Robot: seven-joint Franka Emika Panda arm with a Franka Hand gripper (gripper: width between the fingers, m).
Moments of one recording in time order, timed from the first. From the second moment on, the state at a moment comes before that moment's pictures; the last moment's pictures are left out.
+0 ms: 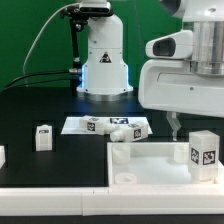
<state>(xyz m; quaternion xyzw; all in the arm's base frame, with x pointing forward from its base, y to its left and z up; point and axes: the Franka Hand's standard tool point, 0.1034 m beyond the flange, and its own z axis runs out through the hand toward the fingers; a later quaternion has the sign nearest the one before) 0.640 0.111 0.083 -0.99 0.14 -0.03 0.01</state>
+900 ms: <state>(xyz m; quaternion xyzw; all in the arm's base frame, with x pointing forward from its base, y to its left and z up) 0.640 0.109 0.084 -0.99 0.16 -0.02 0.01</state>
